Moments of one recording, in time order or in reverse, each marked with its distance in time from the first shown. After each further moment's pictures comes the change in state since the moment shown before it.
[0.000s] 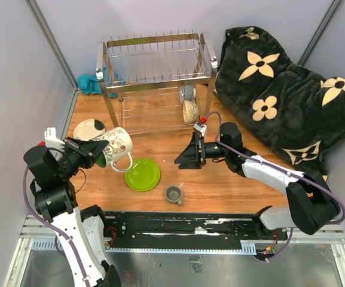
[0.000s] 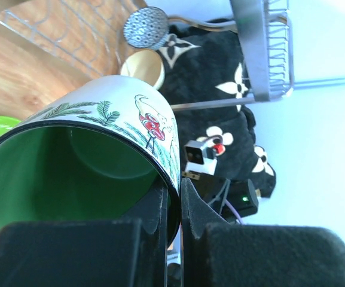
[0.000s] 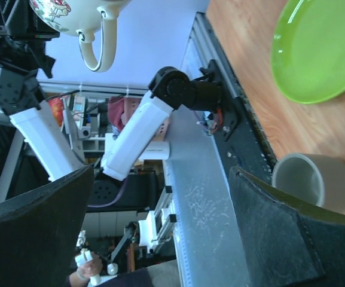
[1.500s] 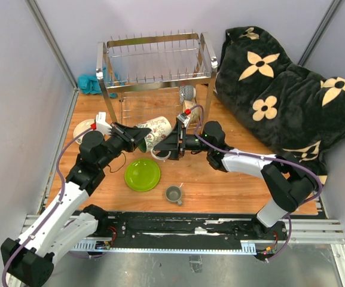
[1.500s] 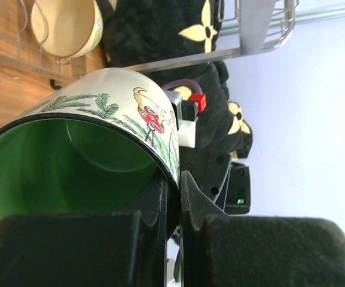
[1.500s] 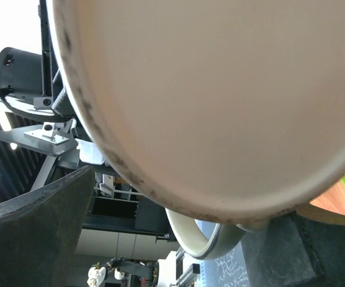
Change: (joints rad) left arm -0.901 0.216 -0.296 0.783 -0.633 -0.309; right arm 0.174 0.275 0.146 0.468 0.190 0.321
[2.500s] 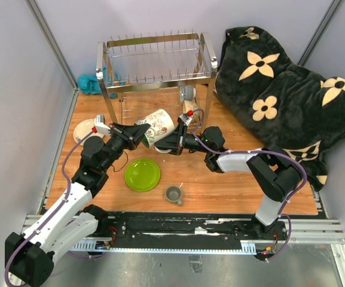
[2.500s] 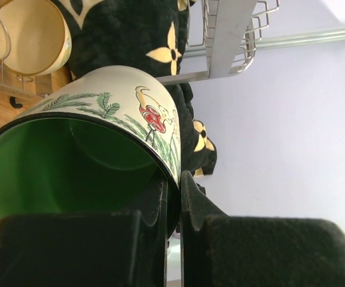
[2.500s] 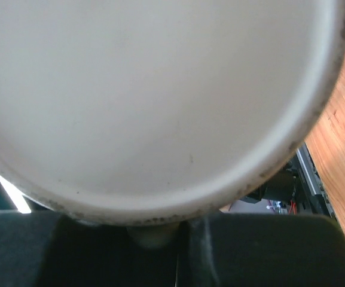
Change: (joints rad) left arm -0.009 0.030 -0.115 0.281 -0.040 -0.145; right arm -0.010 0.138 -0.032 0.356 0.113 0.251
